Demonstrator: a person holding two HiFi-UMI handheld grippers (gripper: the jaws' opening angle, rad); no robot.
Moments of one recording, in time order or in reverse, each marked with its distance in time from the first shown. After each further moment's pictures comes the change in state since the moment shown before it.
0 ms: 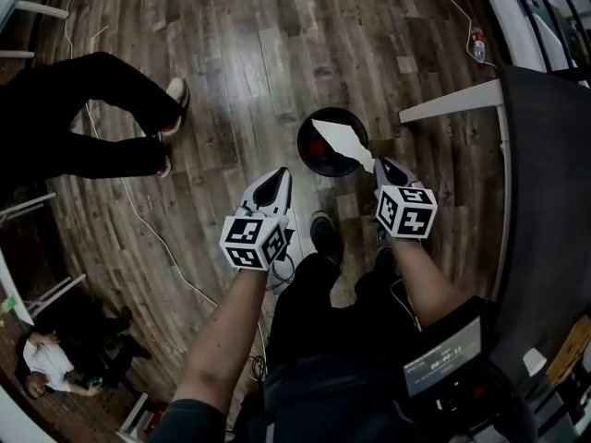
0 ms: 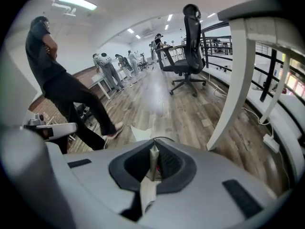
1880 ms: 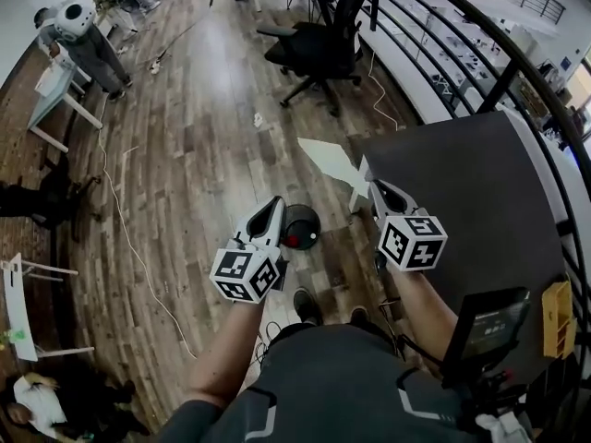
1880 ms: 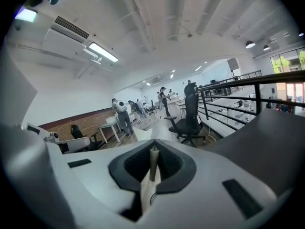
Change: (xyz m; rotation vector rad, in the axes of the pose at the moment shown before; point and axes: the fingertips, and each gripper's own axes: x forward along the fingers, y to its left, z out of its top) left arm -0.227 -0.308 0.262 0.202 -0.422 -0.204; right arm -0.445 0.030 0.227 -0.046 -0.552 0.077
